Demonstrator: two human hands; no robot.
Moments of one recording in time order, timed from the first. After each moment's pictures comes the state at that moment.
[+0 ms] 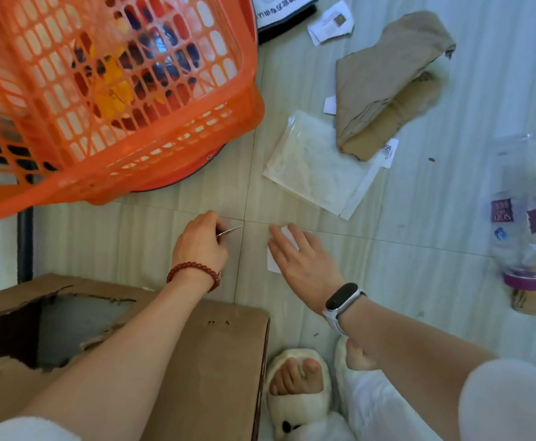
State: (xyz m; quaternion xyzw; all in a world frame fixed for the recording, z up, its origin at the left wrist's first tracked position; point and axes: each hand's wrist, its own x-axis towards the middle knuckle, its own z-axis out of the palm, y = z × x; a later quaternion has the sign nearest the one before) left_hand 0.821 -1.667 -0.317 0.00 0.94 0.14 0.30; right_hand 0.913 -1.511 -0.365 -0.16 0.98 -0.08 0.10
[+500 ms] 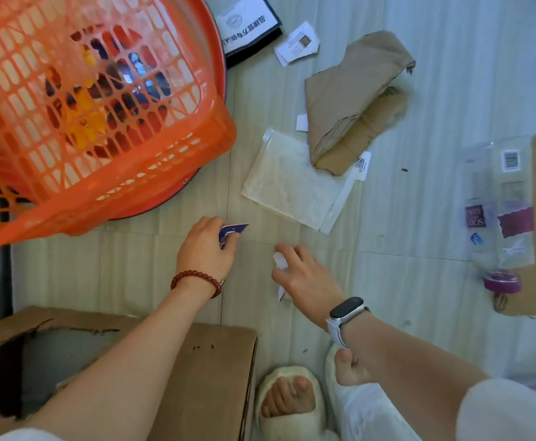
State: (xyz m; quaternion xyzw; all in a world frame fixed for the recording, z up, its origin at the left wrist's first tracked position) left_hand 0.807 -1.630 -0.326 0.04 0.94 0.17 0.28; right_hand 0.913 -1.485 -0.354 -0.09 0.96 -0.21 0.17
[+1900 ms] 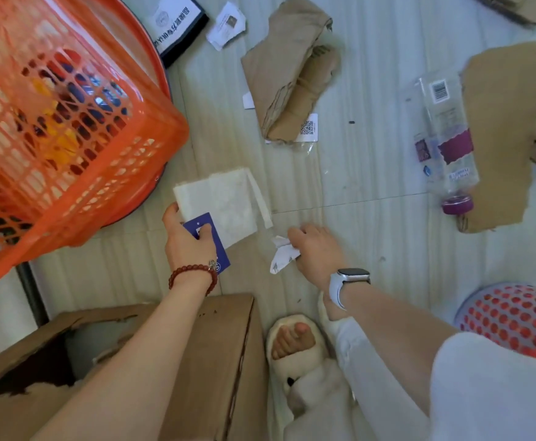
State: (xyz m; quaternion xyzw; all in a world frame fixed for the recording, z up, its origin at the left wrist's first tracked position) left_hand 0.831 -1.598 -0.270 -0.22 0.89 0.28 0.28; right_hand 0.951 -1.462 -0.333 0.17 0.90 -0.33 0.23
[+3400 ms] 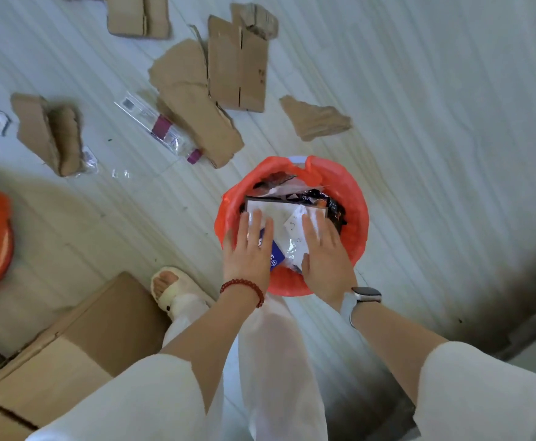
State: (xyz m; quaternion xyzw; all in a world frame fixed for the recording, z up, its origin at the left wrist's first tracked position) left_hand 1.179 -1.372 -0.080 0.57 0.75 -0.14 0.31; right_hand 1.313 -1.307 -0.067 0.49 0.78 -0.34 0.20
